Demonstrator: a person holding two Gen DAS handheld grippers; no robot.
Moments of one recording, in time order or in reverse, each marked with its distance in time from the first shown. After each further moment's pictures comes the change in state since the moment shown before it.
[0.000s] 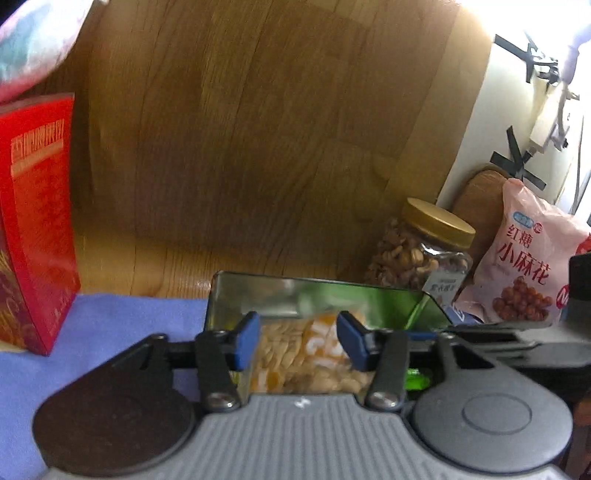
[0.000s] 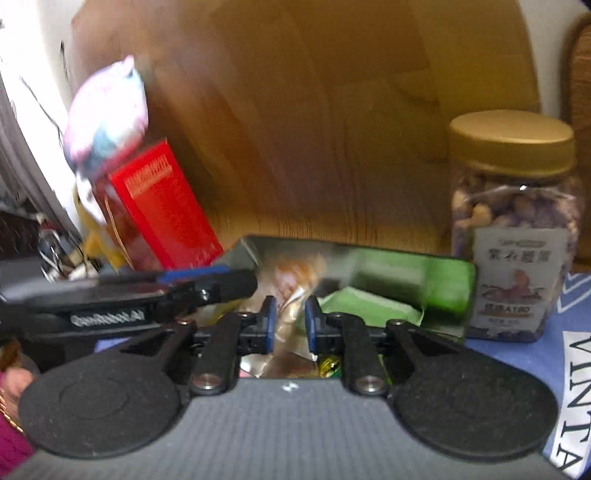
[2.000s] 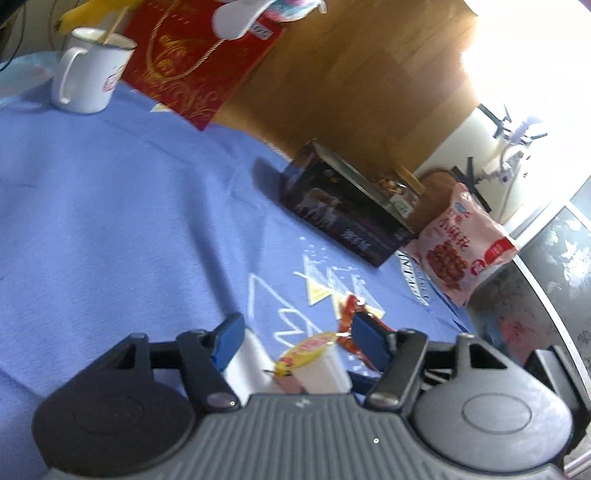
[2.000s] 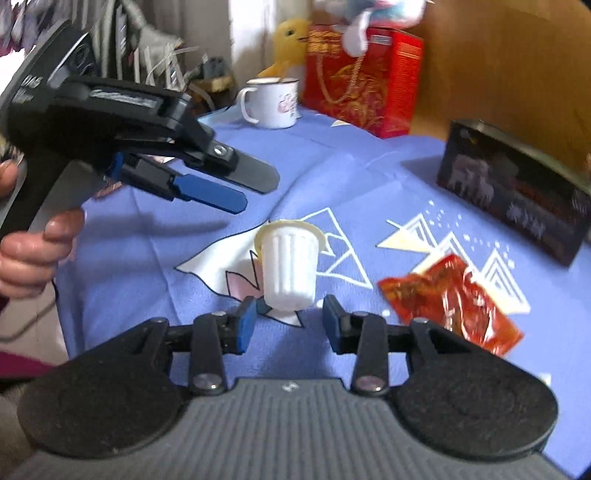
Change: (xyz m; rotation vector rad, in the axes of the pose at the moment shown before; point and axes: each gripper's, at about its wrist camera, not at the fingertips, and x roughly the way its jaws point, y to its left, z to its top) left arm -0.229 0.056 -0.197 -0.388 0.032 -0.137; right arm -0.102 0.202 -0.214 -0.450 0.132 0.075
